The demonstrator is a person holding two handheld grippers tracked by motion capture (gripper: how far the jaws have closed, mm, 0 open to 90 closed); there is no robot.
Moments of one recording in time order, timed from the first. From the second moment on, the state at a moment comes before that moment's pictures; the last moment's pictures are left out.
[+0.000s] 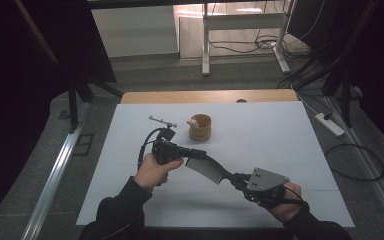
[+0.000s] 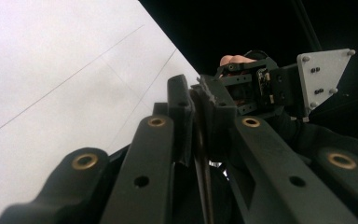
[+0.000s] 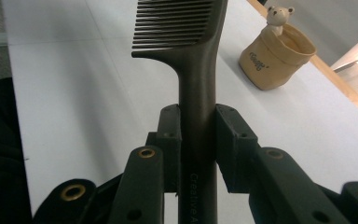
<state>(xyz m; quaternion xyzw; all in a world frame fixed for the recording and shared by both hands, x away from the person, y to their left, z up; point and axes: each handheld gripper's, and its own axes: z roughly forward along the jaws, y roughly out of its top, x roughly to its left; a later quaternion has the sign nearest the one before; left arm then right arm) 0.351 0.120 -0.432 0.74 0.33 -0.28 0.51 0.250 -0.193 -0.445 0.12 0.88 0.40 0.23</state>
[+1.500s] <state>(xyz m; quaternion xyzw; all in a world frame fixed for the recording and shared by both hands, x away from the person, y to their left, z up) 0.347 0.130 -0.420 0.74 0.33 -0.22 0.54 0.263 -0.204 -0.446 0.19 0.87 0.40 0.21</state>
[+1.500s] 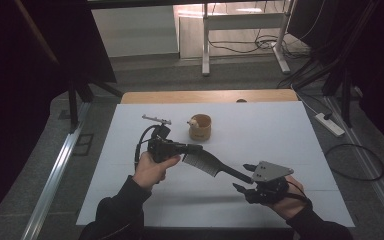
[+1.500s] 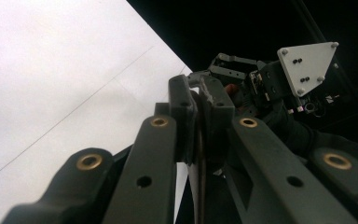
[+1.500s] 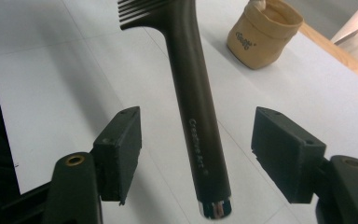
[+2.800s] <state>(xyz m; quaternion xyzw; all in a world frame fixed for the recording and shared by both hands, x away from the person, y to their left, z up) 0.349 0.153 -0.407 0.75 0.34 -0.17 0.54 0.275 -0.229 -0.446 0.26 0.87 0.39 0.16</state>
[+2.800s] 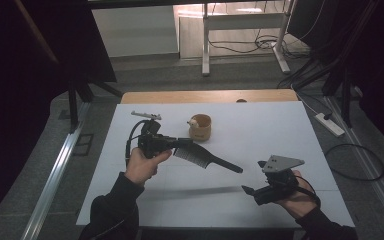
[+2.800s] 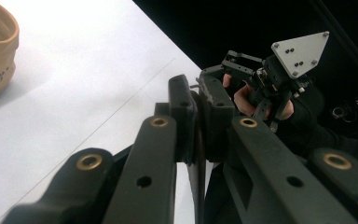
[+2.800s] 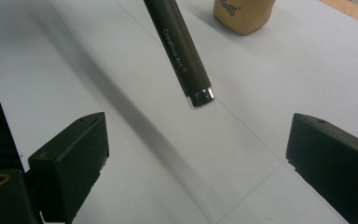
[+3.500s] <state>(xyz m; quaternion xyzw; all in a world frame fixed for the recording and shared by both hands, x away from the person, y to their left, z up) 0.361 0.175 -0.396 0.75 0.36 -0.13 0.54 0.275 -0.254 -0.451 0.33 0.86 0.36 0.14</state>
